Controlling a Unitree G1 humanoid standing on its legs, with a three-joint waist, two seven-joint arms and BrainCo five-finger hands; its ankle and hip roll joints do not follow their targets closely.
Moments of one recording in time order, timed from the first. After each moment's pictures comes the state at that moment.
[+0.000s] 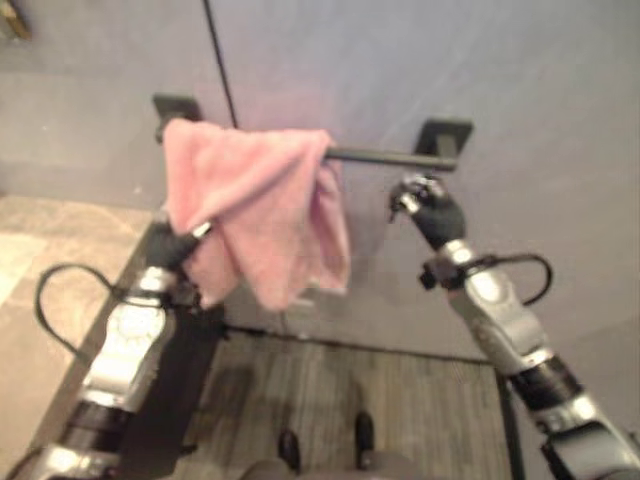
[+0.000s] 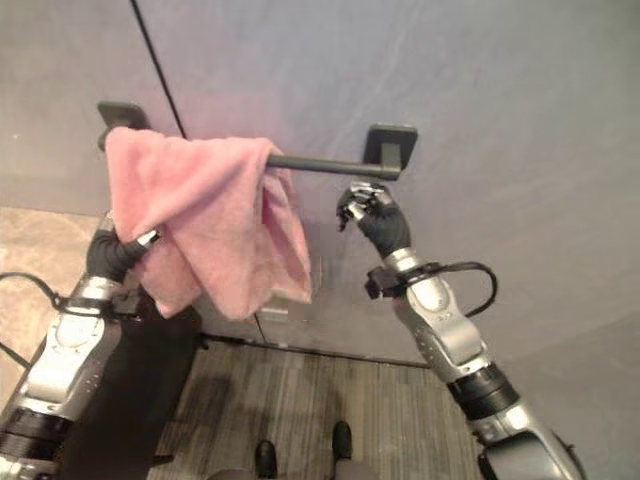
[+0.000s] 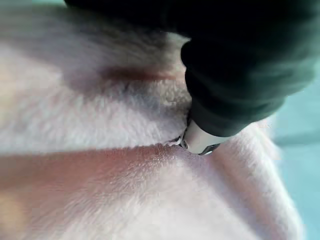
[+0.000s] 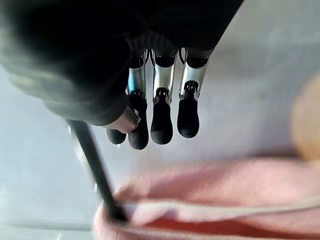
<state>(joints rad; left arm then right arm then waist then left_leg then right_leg) -0.10 0.62 -0.07 -0.01 -0.45 -0.20 0.15 -0.37 -0.57 0.30 -0.10 0.59 -0.11 -0.08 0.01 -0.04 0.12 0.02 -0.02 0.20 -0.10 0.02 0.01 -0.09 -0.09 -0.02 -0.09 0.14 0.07</state>
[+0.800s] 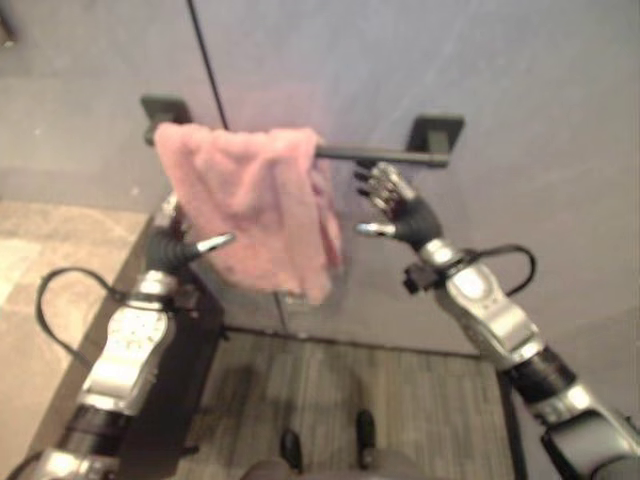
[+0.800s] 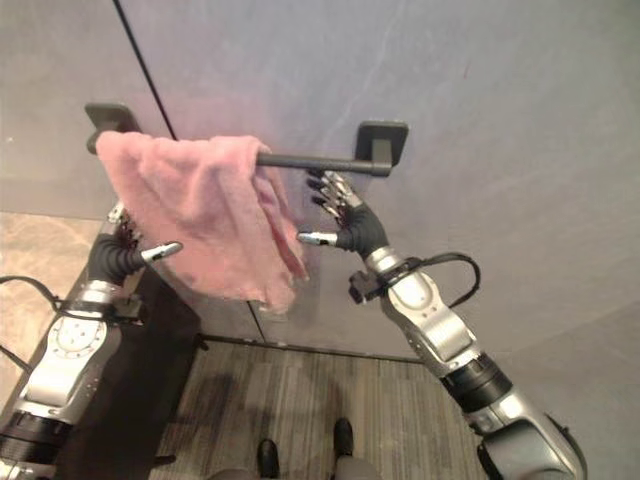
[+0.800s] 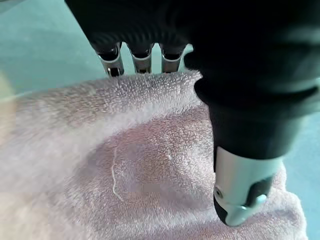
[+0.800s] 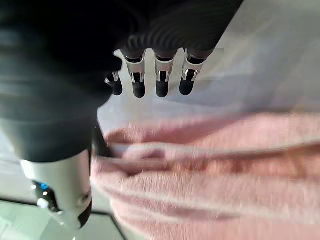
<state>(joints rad) -0.11 0.66 -0.09 -0.05 -0.43 -0.21 0.15 -0.49 -0.59 0.46 -0.10 0.60 -0.10 -0.01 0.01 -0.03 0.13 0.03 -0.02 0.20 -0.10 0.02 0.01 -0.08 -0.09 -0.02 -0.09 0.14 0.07</state>
